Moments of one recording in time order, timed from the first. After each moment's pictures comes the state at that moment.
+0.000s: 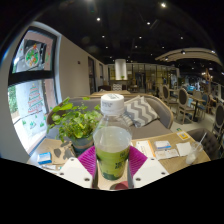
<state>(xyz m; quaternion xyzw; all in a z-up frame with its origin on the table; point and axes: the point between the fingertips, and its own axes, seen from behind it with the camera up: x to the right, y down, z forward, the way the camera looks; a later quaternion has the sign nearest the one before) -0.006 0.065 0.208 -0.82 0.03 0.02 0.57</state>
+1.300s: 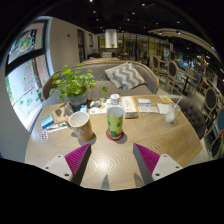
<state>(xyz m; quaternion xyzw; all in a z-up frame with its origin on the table) 0.007 -0.144 0.160 -0.91 0.07 -0.01 0.40</state>
